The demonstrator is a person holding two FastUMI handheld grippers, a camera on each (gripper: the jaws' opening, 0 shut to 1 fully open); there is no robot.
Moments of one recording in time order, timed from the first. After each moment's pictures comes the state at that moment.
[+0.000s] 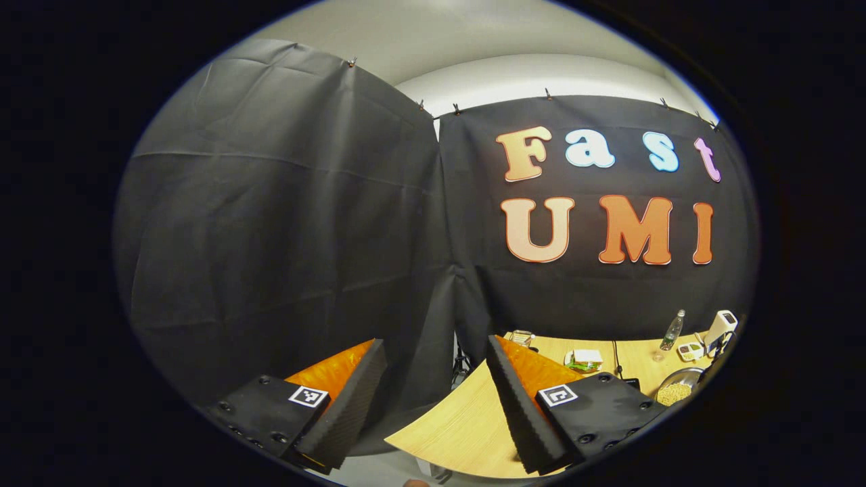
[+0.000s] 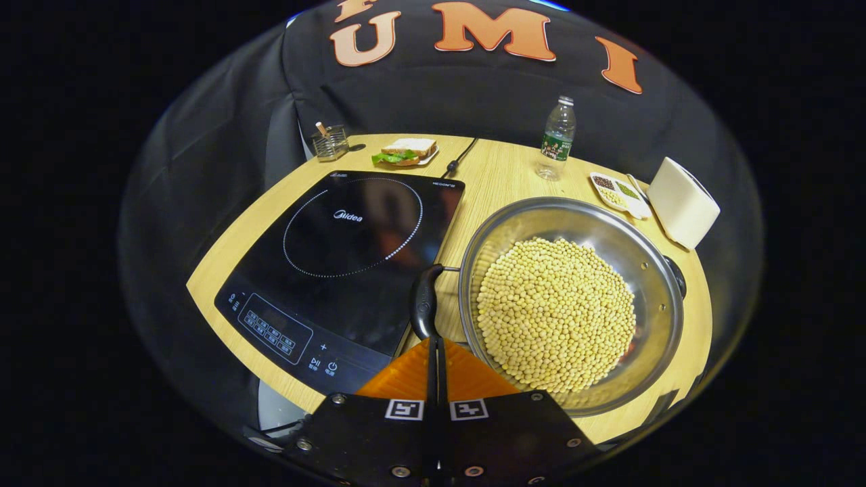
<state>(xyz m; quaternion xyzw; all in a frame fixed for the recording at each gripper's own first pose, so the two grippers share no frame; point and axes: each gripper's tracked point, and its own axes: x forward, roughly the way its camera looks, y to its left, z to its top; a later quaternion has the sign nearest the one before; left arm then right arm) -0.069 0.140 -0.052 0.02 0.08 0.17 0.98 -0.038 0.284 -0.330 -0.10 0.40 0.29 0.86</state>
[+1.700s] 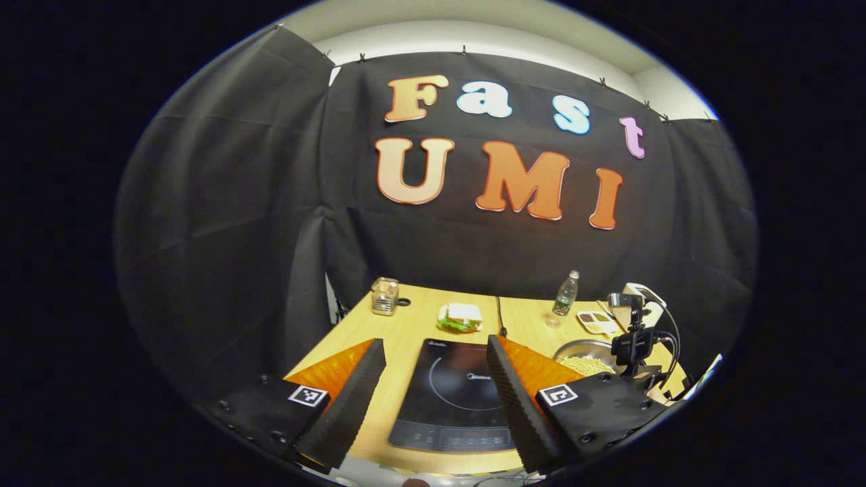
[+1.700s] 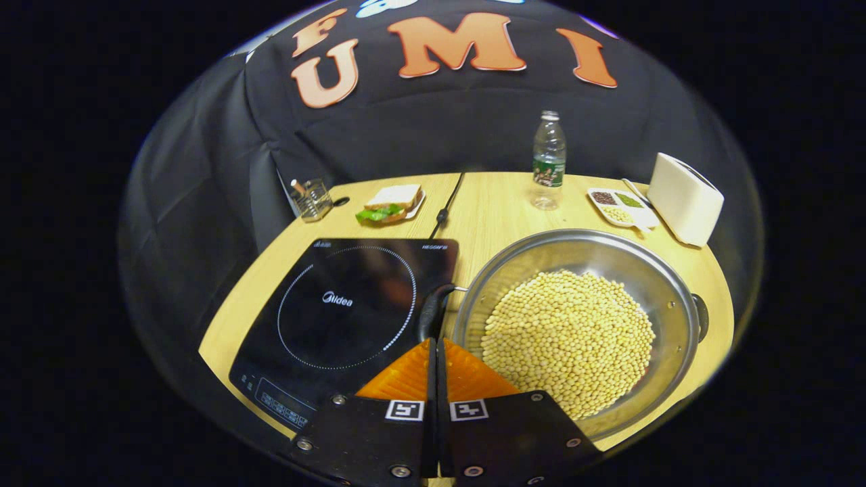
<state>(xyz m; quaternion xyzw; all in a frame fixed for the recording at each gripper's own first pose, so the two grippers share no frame) -0.014 -0.088 -0.163 -0.04 0.22 -0.08 0.97 0.032 0.313 -0.302 0.02 0.36 0.26 0.90</state>
